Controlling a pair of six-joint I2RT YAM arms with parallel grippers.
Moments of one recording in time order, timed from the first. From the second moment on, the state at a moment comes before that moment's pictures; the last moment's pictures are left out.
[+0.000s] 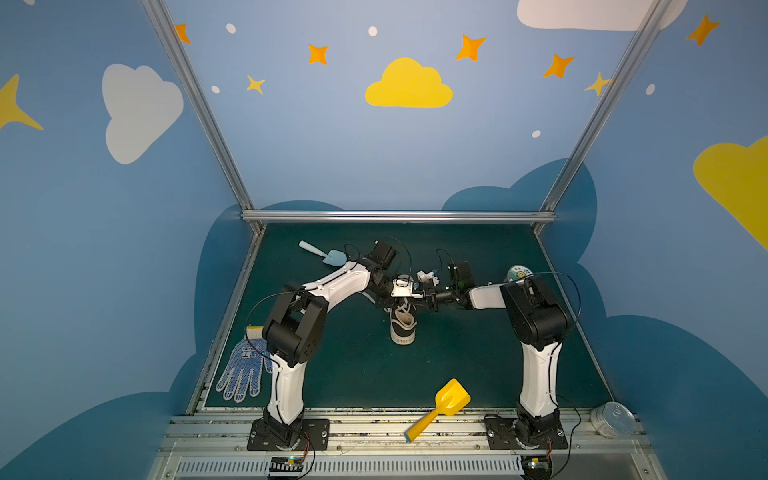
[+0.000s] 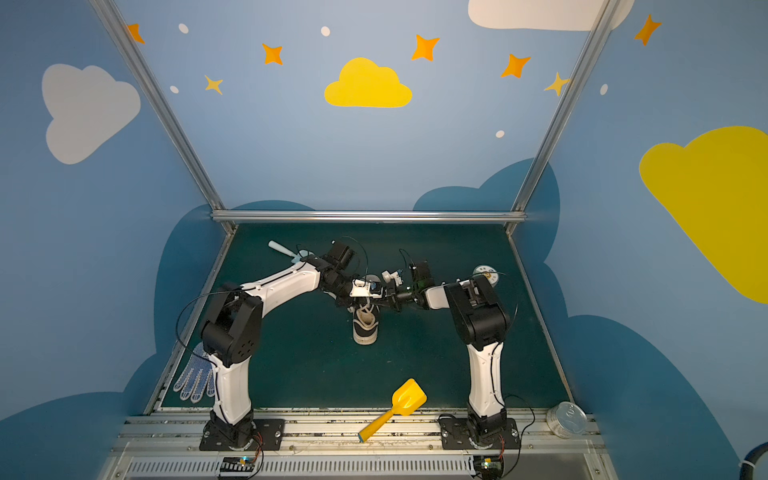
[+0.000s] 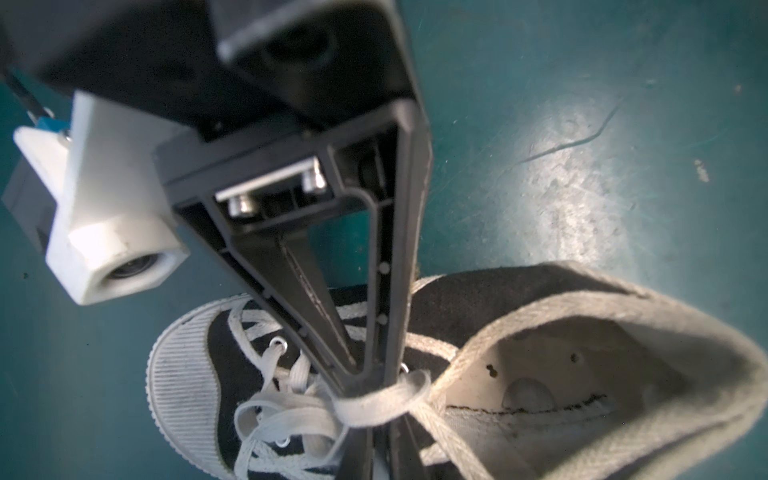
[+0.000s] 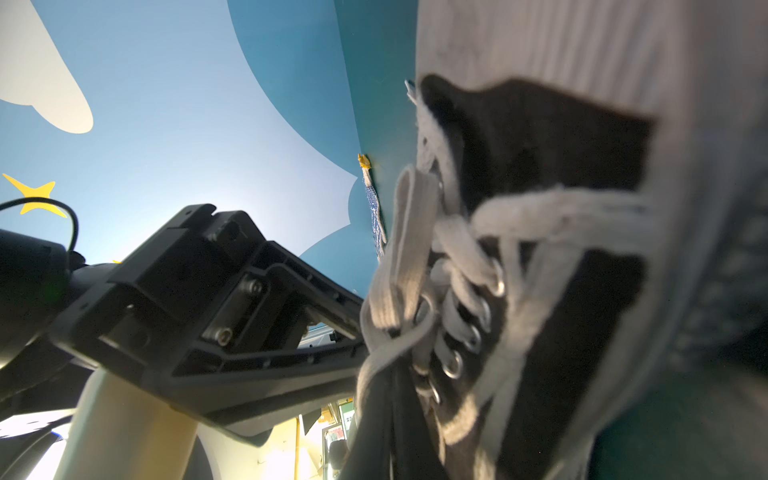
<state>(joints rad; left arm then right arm) -0.53 1.99 1.49 -0.67 0.42 1.11 0.41 2.09 1.08 0.29 -1.20 1.00</state>
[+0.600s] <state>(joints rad) -0.45 1.89 1.49 -0.62 0.45 0.85 0.41 2.09 1.08 0.23 -1.20 0.95</state>
